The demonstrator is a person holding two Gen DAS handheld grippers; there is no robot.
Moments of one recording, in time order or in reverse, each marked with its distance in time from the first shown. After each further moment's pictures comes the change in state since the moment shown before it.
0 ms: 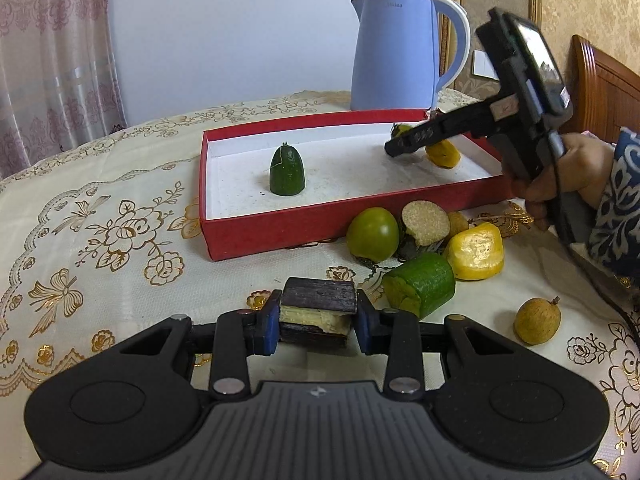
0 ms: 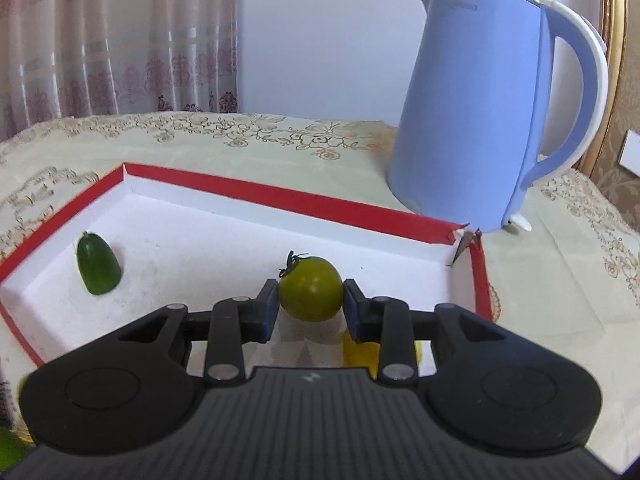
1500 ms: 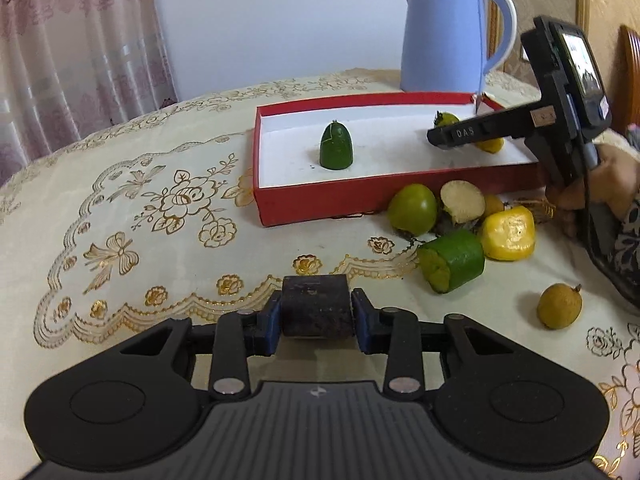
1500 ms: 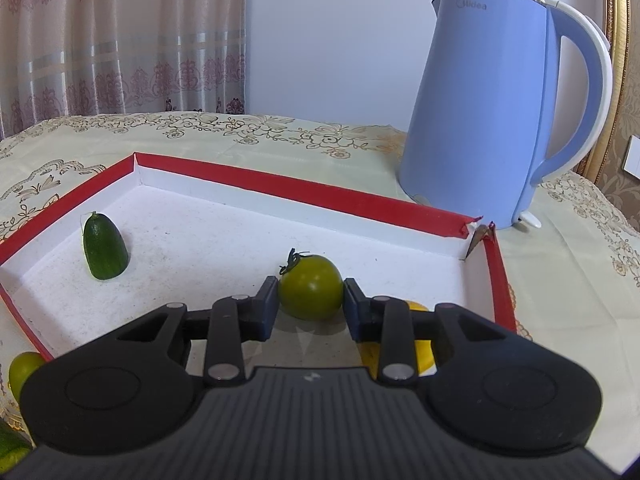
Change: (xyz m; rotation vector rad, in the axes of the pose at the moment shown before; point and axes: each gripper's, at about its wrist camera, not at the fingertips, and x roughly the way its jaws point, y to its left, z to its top) left arm -0.018 -0.003 -0.004 -0.061 0.076 0.163; right arm -0.003 0.003 -0.009 -0.012 -0.031 0.015
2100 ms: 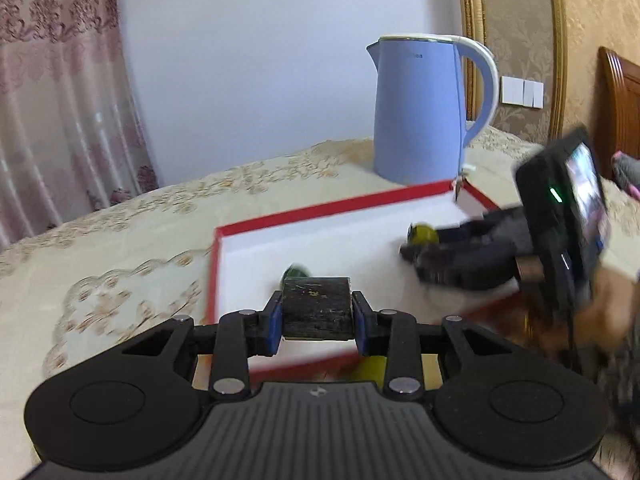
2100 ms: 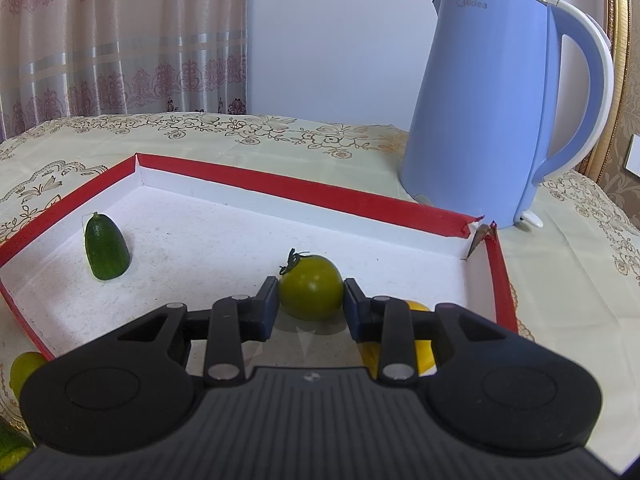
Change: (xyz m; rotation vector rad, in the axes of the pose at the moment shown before) left arm 0.022 -0.031 0.102 0.068 -0.133 -0.042; right arm 0.000 0.000 0.000 0.003 0.000 0.006
